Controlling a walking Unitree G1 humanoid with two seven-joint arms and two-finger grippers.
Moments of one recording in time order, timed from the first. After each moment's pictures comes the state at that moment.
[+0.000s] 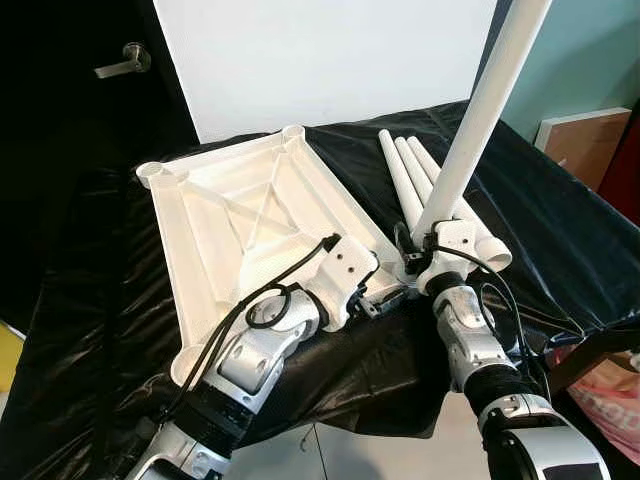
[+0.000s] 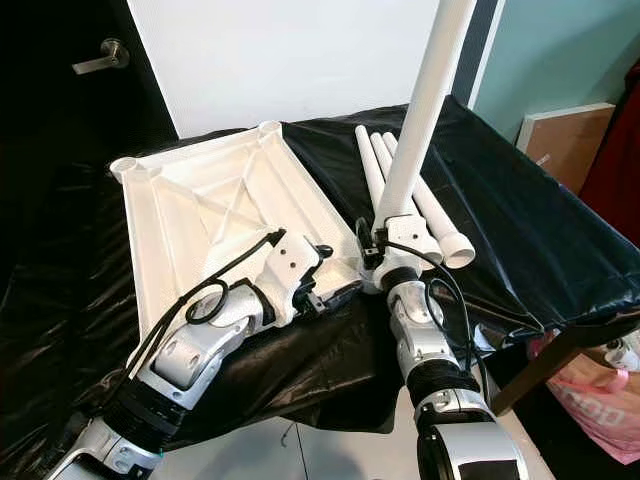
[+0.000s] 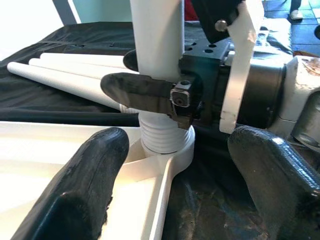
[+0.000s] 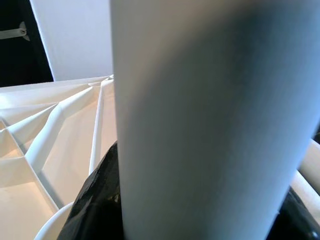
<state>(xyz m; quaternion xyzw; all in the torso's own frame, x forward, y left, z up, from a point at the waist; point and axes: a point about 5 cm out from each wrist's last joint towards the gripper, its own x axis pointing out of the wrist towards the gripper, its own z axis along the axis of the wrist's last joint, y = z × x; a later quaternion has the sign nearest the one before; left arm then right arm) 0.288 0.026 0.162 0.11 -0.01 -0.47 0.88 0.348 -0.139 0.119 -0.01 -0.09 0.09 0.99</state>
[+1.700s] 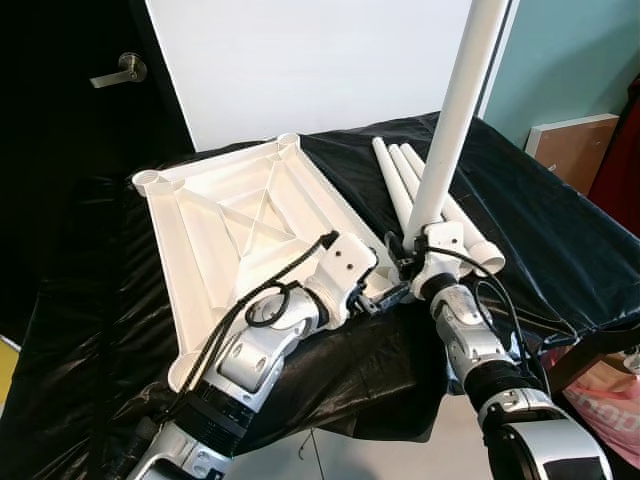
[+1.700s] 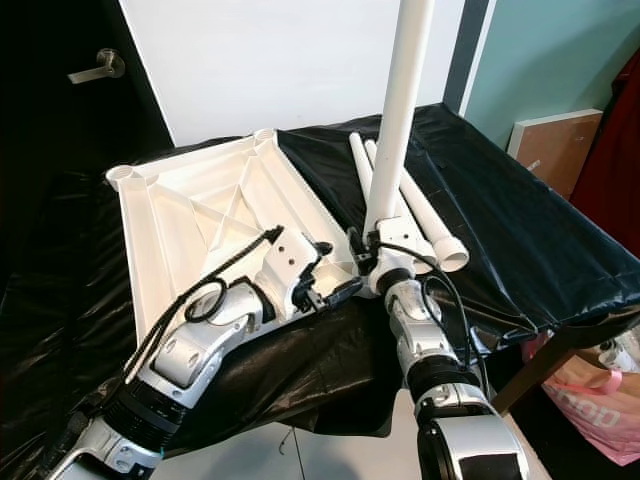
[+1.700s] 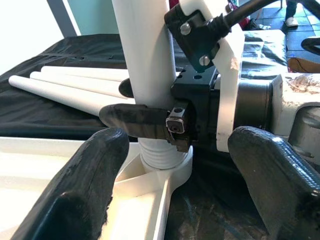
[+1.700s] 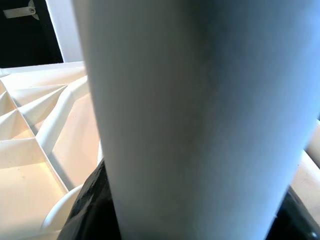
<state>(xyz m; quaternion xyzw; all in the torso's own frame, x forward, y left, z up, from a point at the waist) 0.288 0.024 0.165 0.10 -0.02 -0.47 0.88 0.351 -0.136 0.108 0.00 -0.03 0.11 0.99</state>
